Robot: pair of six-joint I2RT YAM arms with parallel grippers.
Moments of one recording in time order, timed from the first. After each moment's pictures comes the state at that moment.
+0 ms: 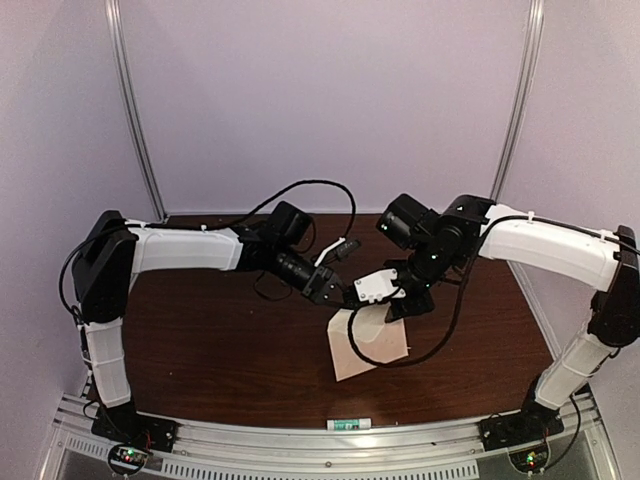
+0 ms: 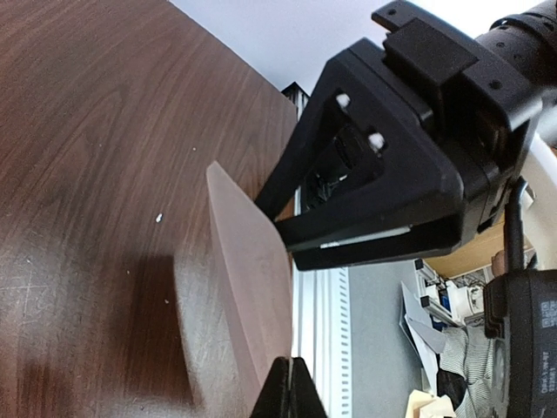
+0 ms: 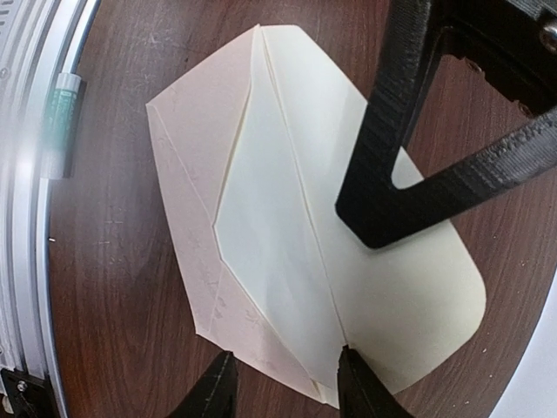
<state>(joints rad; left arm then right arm) -0.82 1.97 1.43 -0.23 1.03 -0.21 0.88 1.59 1.42 -1.03 -0.09 -0.91</state>
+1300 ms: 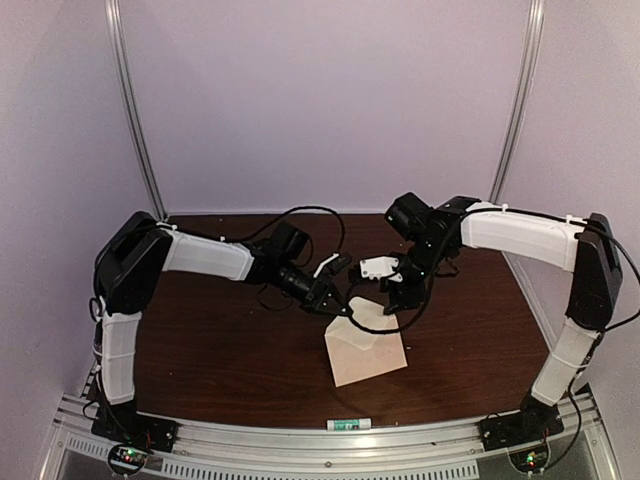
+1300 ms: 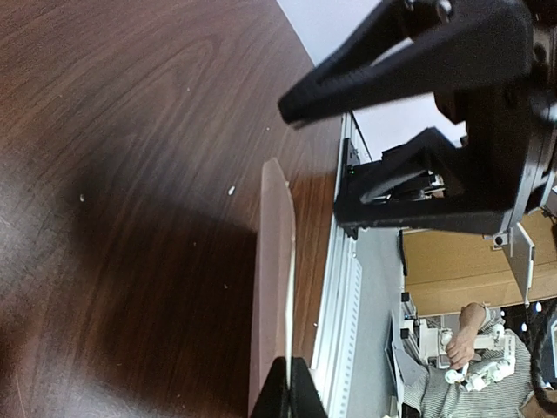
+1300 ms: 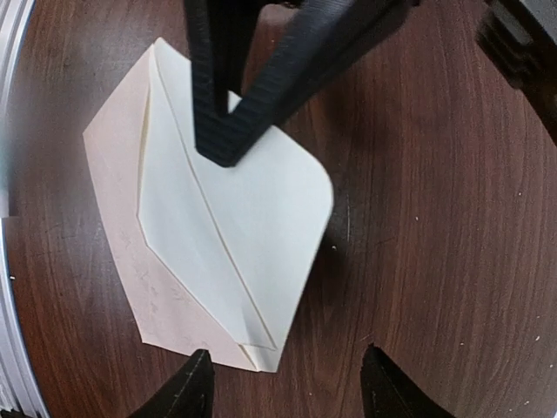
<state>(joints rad) -0.77 2.12 1.40 -0.08 1.05 -0.43 0.70 1.73 1.40 -0.91 -0.22 -0.88</state>
